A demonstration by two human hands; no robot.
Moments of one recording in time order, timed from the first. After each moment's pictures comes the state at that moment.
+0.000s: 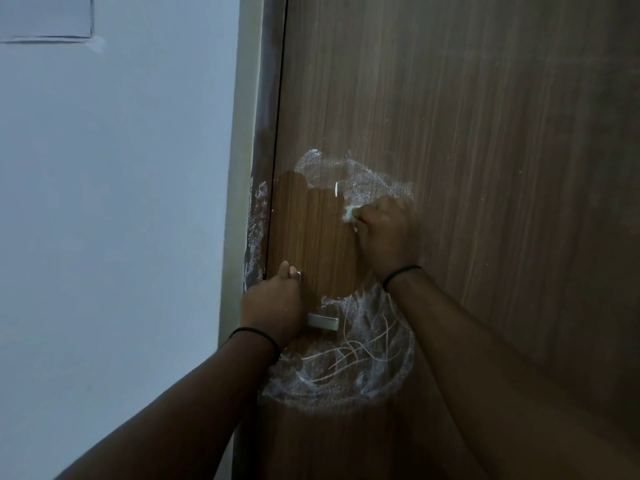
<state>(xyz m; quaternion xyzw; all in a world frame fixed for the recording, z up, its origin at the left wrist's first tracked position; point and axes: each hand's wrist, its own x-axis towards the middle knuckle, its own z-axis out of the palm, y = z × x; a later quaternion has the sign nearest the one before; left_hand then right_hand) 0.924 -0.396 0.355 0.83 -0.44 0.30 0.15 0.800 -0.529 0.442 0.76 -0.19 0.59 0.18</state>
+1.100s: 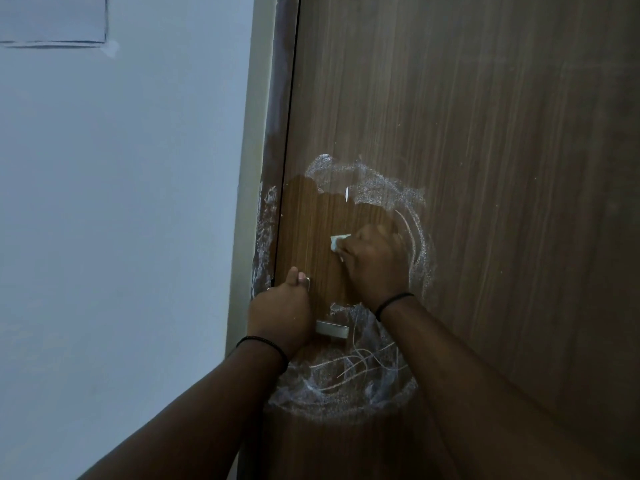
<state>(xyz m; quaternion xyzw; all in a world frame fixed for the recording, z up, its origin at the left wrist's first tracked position) 0.932 -0.402 0.349 0.82 -0.45 0.31 0.16 0.818 -0.514 0.410 0.79 -0.16 0.55 0.19</state>
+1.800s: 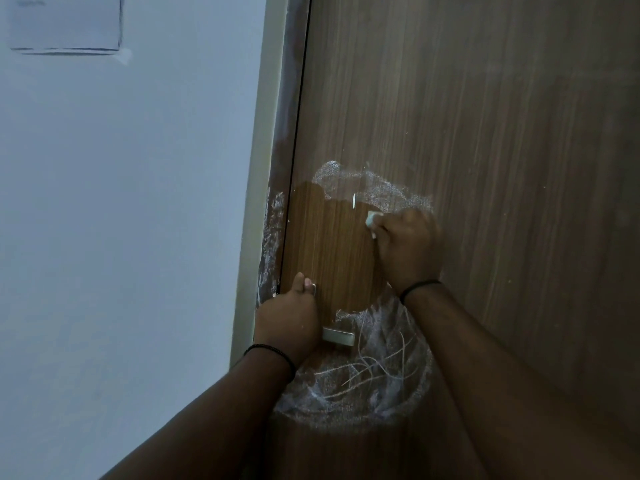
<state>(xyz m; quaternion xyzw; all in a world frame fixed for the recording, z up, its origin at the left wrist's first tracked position) 0.934 -0.406 0.344 0.82 -0.44 0.32 0.18 0.804 -0.530 0.440 0.73 -0.20 0.63 0.19</state>
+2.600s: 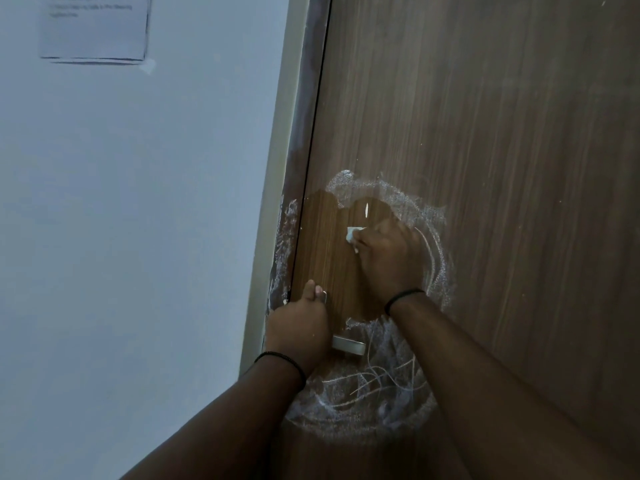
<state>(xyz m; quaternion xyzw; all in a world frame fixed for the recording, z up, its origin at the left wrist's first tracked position) 0.939 -0.410 0.341 0.82 -0.45 0.30 0.19 0.828 -0.503 0.437 0.77 -0.18 0.58 0.20</state>
